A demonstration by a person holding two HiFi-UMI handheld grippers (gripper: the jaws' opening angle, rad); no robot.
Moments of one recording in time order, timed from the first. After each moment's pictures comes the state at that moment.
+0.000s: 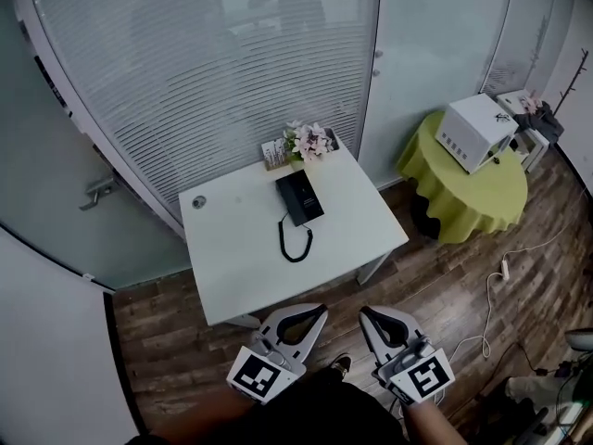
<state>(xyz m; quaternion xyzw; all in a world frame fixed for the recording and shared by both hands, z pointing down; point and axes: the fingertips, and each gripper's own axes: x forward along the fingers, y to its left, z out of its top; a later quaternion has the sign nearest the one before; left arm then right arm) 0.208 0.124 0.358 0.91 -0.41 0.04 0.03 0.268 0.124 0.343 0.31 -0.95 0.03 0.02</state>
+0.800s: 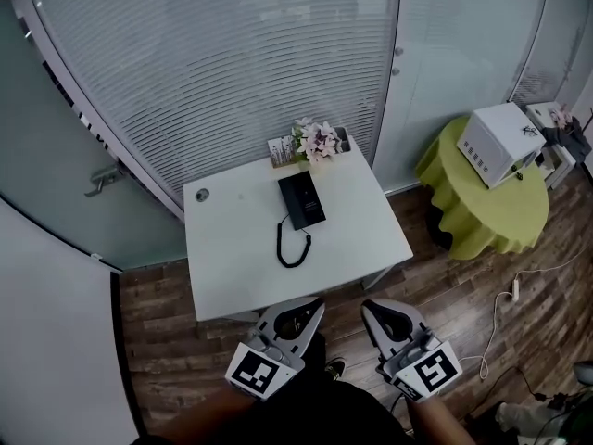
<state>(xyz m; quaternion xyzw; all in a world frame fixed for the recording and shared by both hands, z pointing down) 0.240 0.050 0.370 0.88 -0.48 0.05 0.04 0.306 0.042 0.347 0.24 -0.97 0.06 0.01</state>
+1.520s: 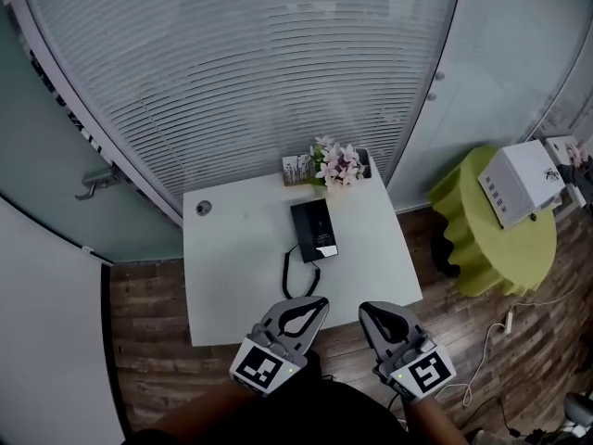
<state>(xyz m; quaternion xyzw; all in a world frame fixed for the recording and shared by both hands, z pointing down) 0.170 -0.075 0.395 0.87 -0.49 0.04 0.07 0.226 -0.083 0.373 0.21 -0.97 0.05 0.06</state>
